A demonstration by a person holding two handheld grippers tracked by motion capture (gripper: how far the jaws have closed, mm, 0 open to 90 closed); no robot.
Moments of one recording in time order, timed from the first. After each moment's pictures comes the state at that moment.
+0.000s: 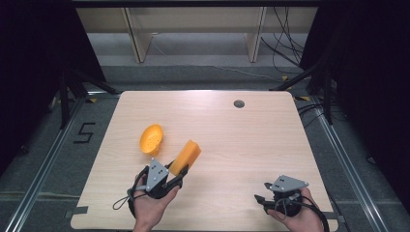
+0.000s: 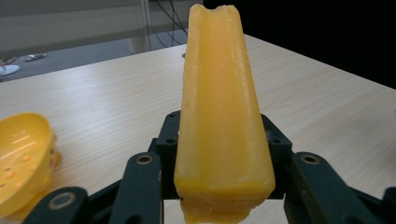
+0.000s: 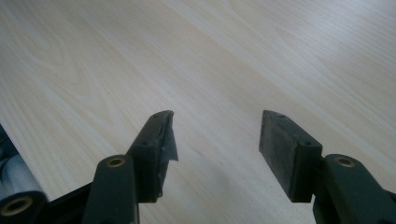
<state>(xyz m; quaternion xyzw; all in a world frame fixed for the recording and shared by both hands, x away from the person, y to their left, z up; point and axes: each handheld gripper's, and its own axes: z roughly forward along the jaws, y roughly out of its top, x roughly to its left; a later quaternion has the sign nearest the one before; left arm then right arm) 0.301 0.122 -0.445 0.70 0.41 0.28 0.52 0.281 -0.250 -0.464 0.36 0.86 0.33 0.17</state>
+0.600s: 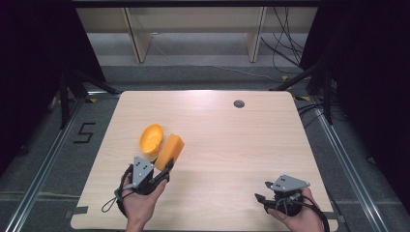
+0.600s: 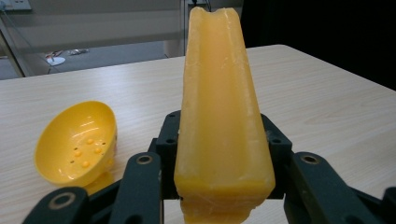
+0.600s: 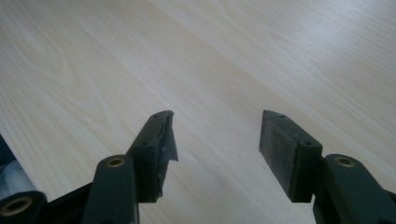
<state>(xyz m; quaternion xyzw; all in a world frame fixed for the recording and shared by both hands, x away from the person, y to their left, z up) 0.304 0.149 -0.442 0.66 0.46 0.31 0.51 0.284 -0.252 -0.463 0.35 0.85 0.34 0.17</state>
